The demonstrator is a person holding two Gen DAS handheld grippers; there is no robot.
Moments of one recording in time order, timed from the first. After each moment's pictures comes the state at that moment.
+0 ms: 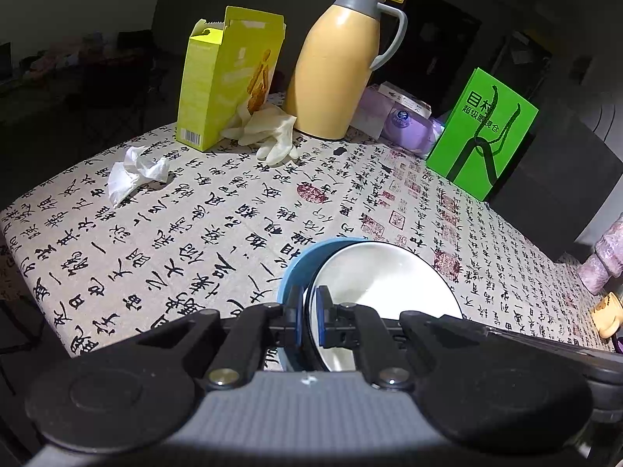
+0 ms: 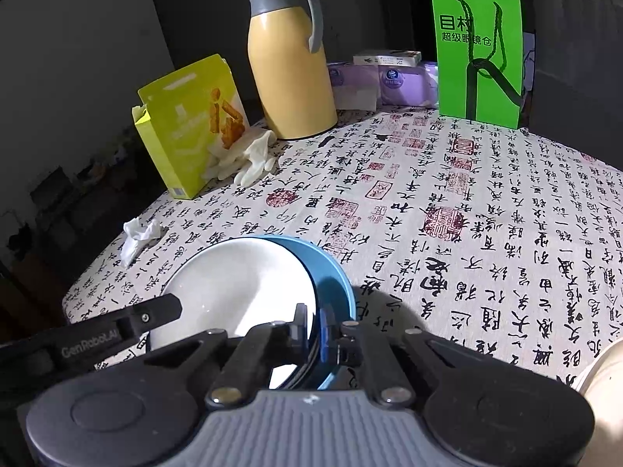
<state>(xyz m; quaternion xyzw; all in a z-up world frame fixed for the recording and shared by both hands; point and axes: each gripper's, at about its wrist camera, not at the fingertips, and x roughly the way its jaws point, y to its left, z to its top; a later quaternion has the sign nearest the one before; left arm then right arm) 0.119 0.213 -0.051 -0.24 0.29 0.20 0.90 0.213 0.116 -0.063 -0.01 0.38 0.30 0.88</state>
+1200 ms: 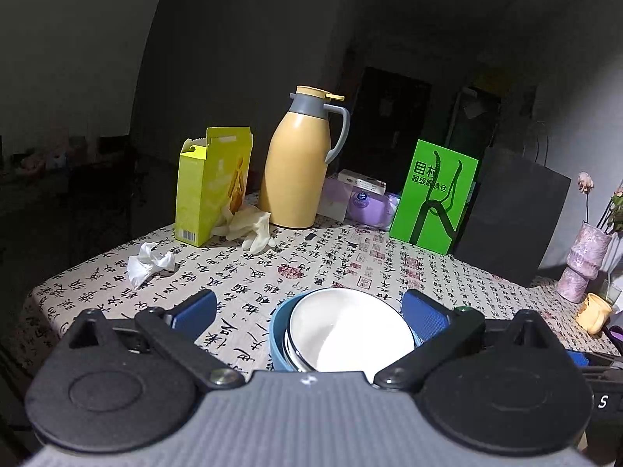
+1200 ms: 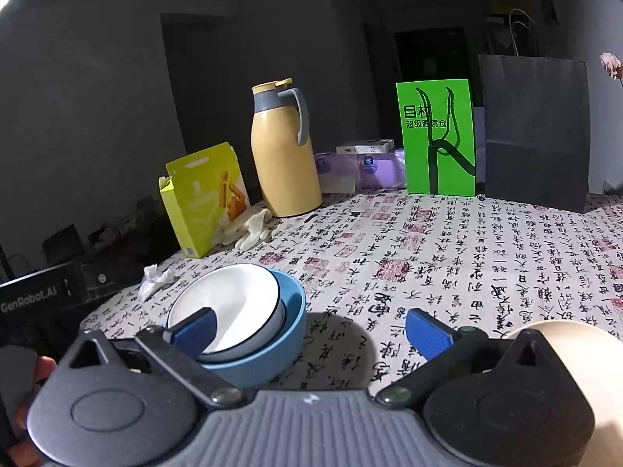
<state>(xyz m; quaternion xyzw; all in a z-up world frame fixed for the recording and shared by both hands) 0.041 0.161 -0.019 -0.15 0.15 0.20 0.96 0.132 0.024 -0.047 0.03 0.24 0.30 0.92</state>
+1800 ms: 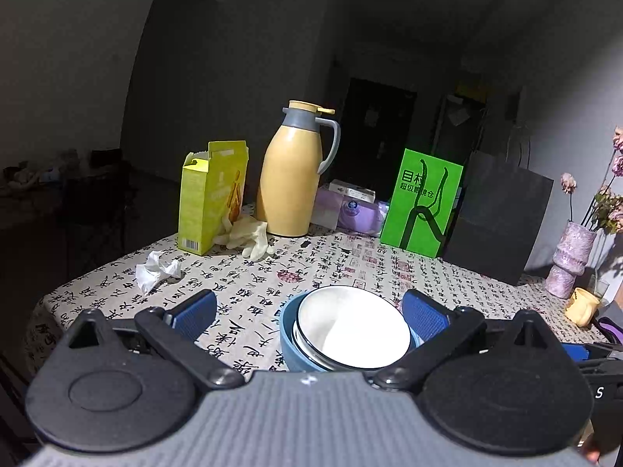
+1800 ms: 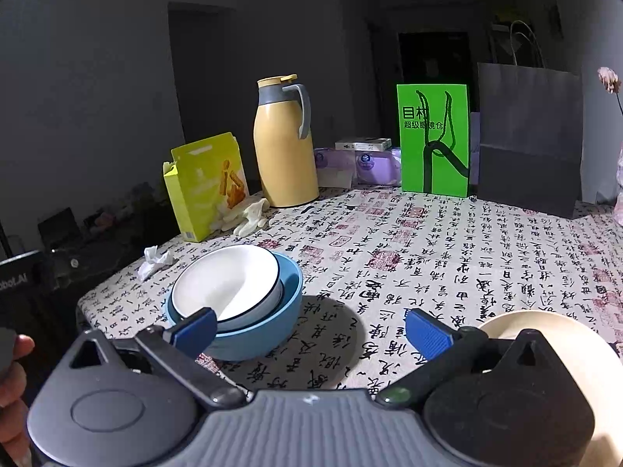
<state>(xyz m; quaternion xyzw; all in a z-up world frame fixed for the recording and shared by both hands) 0.008 0.162 -0.018 -0.13 0.13 0.18 0.97 0.105 0.017 -0.046 -0.01 0.24 0.29 0.93</state>
